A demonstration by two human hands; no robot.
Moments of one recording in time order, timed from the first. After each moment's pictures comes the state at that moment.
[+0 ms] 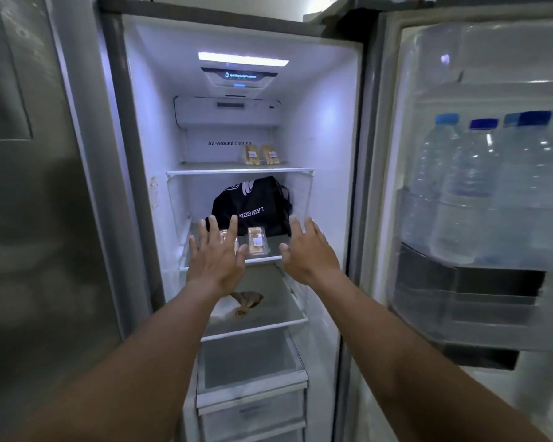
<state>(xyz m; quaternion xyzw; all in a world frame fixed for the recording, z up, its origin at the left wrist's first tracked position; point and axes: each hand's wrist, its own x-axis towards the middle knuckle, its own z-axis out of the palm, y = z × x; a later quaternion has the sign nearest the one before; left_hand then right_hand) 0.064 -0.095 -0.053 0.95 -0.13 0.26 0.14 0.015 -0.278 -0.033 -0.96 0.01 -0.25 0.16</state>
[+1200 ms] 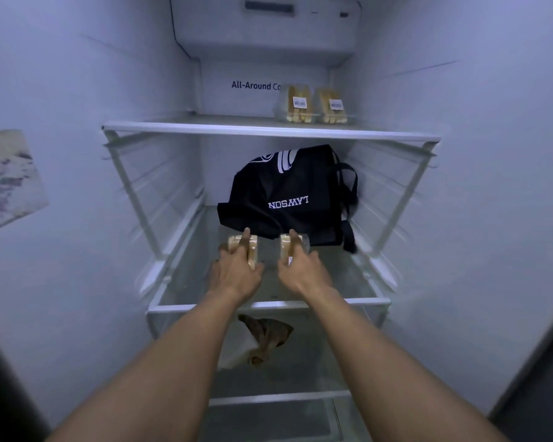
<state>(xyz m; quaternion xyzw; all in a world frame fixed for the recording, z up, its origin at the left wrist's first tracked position) 0.422 -0.129 -0.152 0.96 0.02 0.10 0.25 0.410 -0.277 -0.139 -0.96 0.04 -0.05 0.29</state>
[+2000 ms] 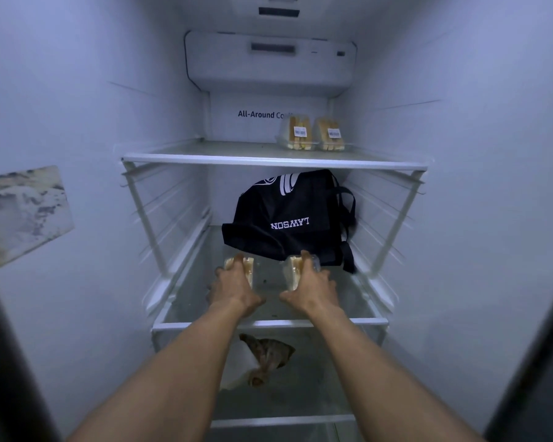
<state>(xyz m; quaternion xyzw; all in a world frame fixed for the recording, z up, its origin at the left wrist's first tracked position) 0.409 -0.132 -0.135 0.95 0.09 0.08 0.27 0.400 -0.288 -0.132 -0.96 0.08 -0.07 0.28</state>
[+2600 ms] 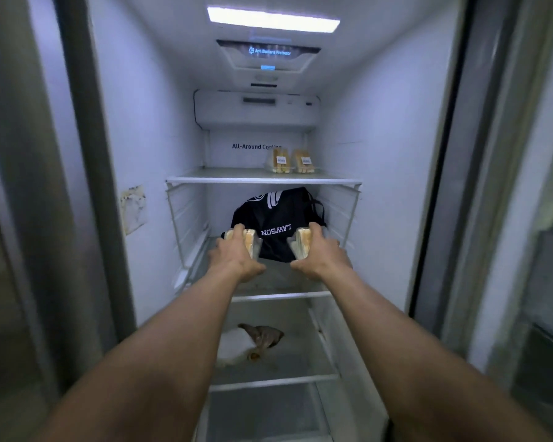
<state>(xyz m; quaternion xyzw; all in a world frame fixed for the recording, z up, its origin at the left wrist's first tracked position) 0.261 -0.126 -0.037 0.95 0.02 0.14 0.26 0.243 -0.304 -0.033 -0.95 0.09 -0.15 0.25</state>
